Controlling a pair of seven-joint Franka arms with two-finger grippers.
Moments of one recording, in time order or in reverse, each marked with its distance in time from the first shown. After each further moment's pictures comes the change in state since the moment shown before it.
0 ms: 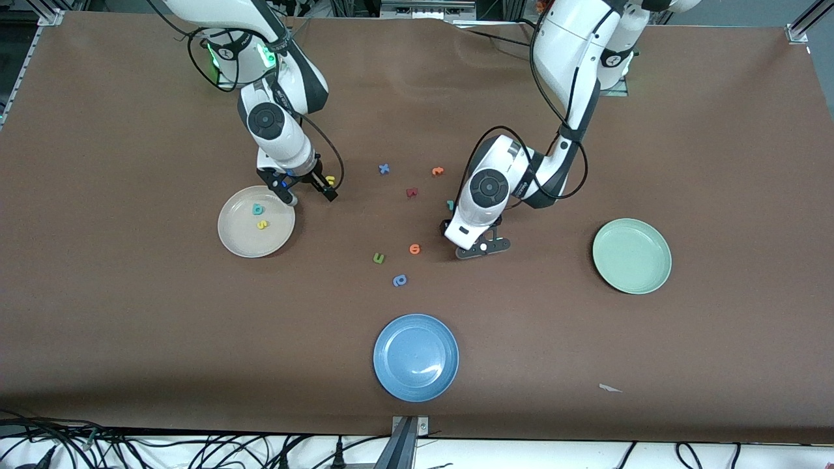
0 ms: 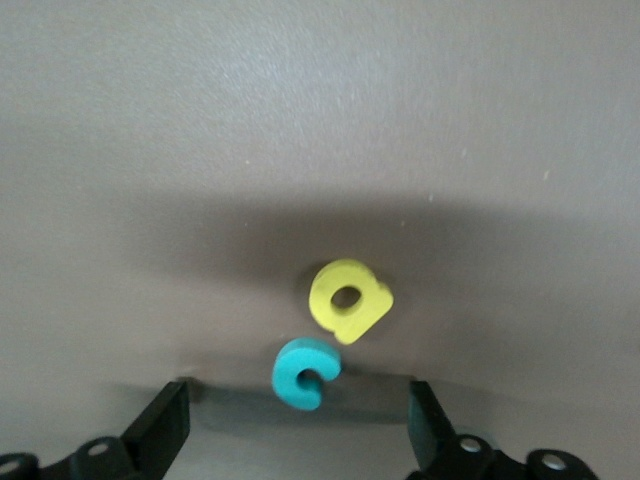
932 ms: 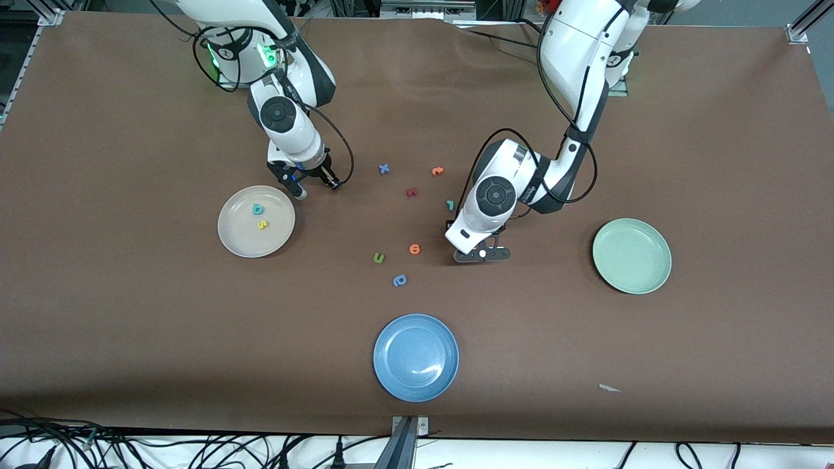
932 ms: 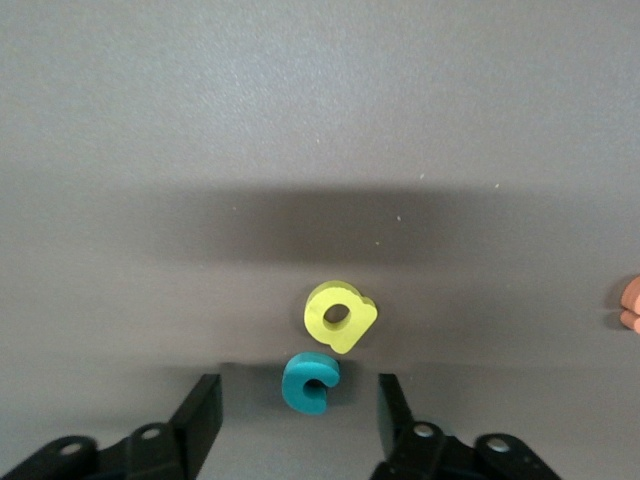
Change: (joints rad) left arm 0.027 0.003 -0.007 0.049 -0.005 -0.041 0.111; right arm 0.022 0.011 0.022 -0.005 0.000 0.027 0.050
